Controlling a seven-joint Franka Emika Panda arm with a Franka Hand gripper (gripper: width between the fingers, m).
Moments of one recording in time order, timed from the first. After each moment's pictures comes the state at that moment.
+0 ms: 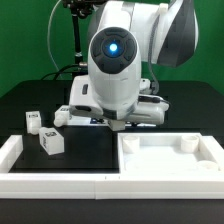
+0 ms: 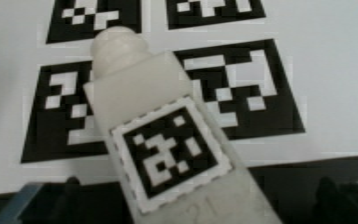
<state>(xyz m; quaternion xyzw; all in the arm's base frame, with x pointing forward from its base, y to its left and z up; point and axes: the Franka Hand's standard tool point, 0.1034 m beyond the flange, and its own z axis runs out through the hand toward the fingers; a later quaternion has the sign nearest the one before) 0.395 -0.016 0.005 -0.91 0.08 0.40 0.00</state>
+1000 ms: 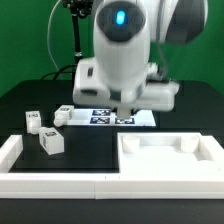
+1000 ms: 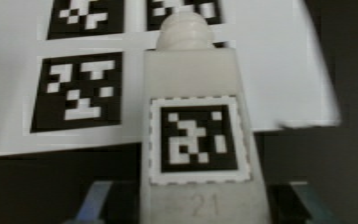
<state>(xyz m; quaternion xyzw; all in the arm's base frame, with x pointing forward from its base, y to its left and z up) 0.436 0.005 0.074 -0.93 0.08 0.36 0.04</state>
